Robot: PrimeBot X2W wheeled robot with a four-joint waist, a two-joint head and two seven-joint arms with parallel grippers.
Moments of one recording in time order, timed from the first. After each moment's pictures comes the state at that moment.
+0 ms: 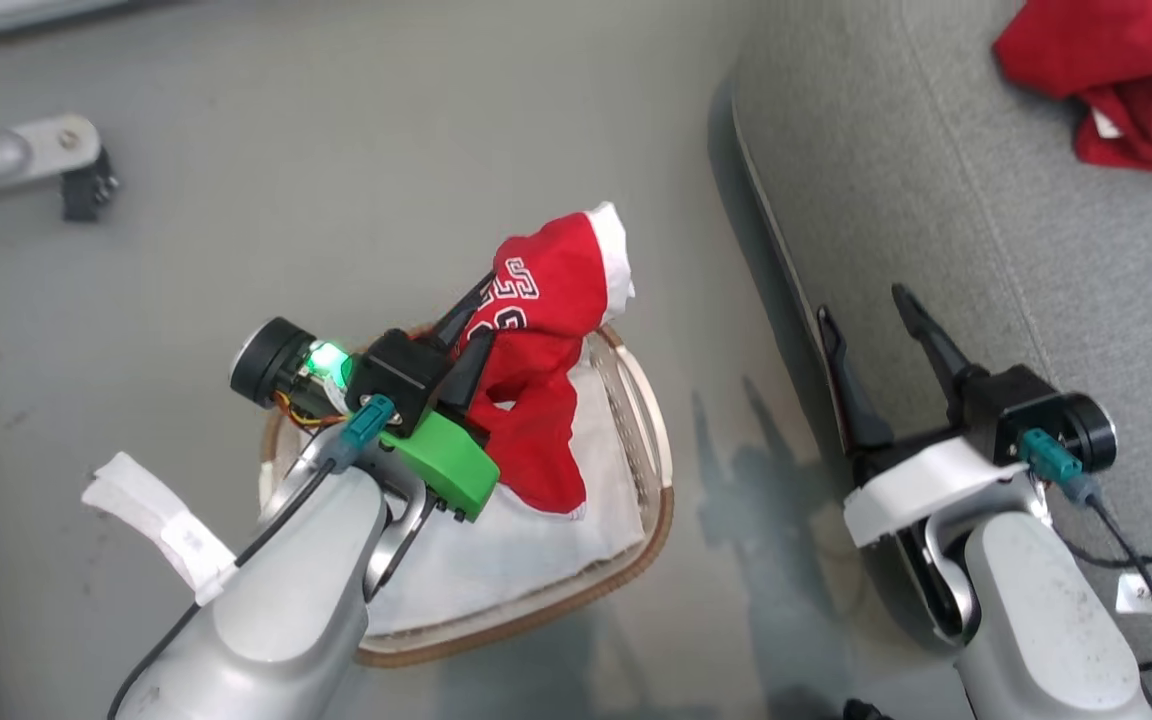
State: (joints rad) left arm -0.60 0.18 -0.63 0.49 -0.25 -0.13 -0.26; right arm -0.35 -0.05 0.10 0.29 0.09 0.13 -0.26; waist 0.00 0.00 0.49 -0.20
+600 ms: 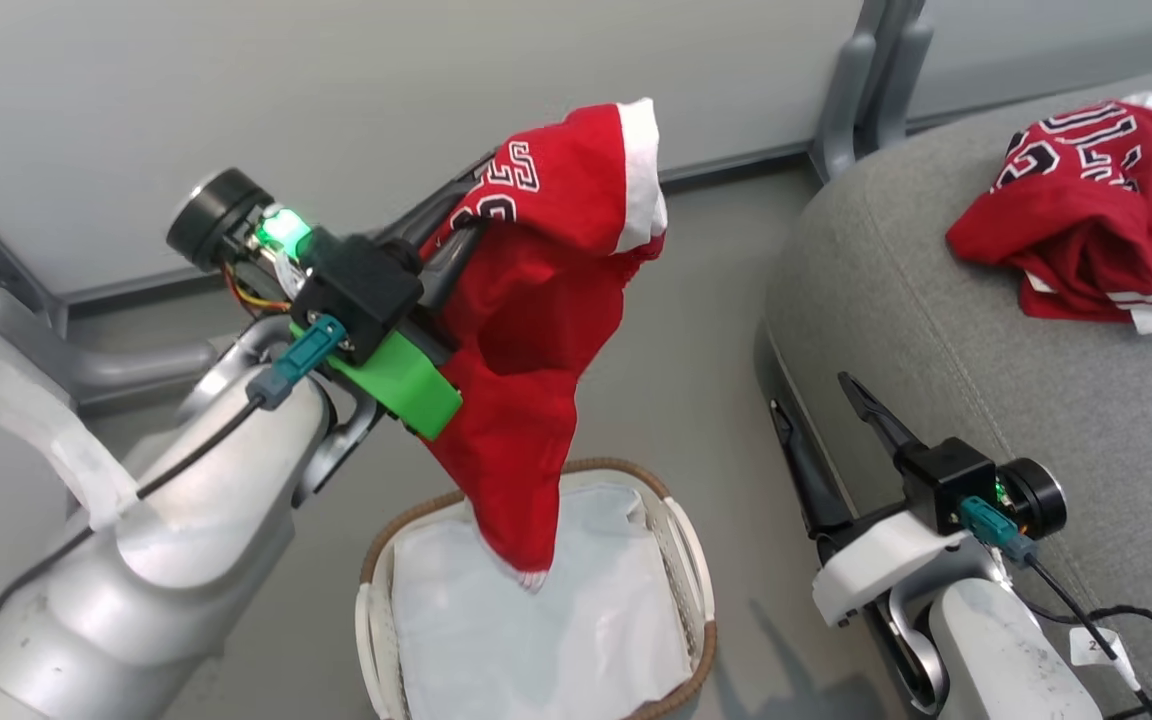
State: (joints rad) left arm -0.80 0.37 -0.78 0.30 -0.33 -0.13 -0.26; right arm -0.26 -0.05 0.18 0.33 0.07 0.13 -0.26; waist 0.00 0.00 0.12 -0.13
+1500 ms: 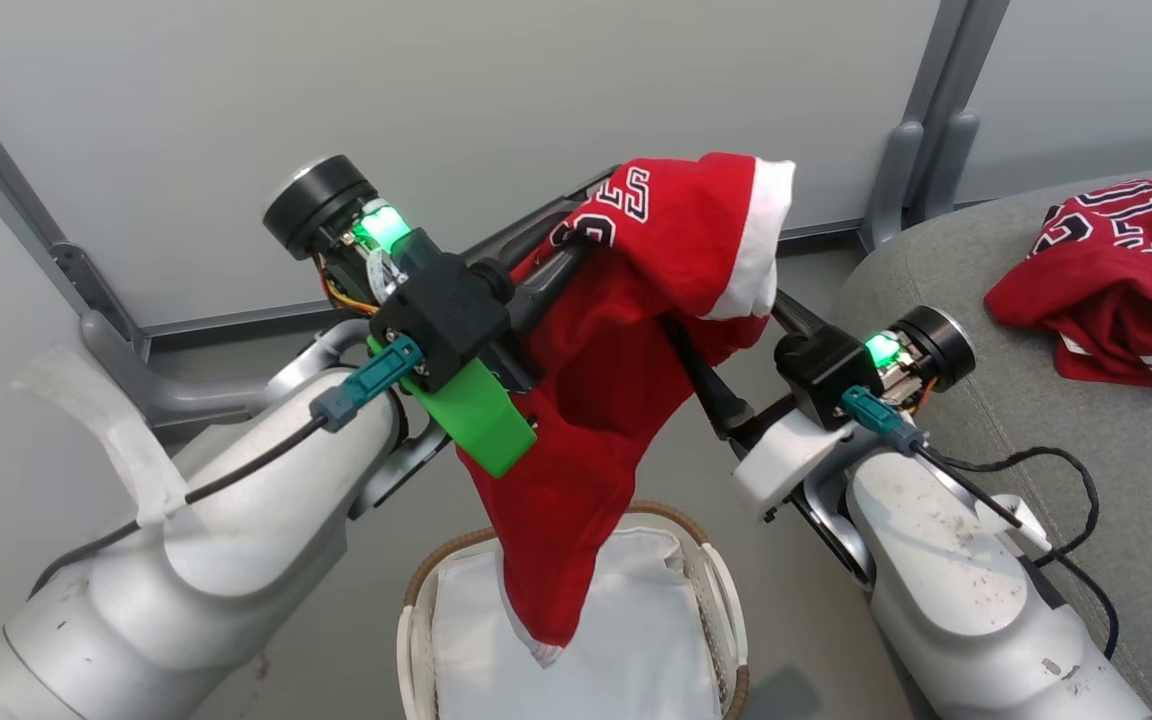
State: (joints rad) left arm -0.88 0.37 -0.94 0.20 -0.43 -0.13 -0.26; right arm -0.54 -0.06 0.38 0.44 0.02 0.13 -0.26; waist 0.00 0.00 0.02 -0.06
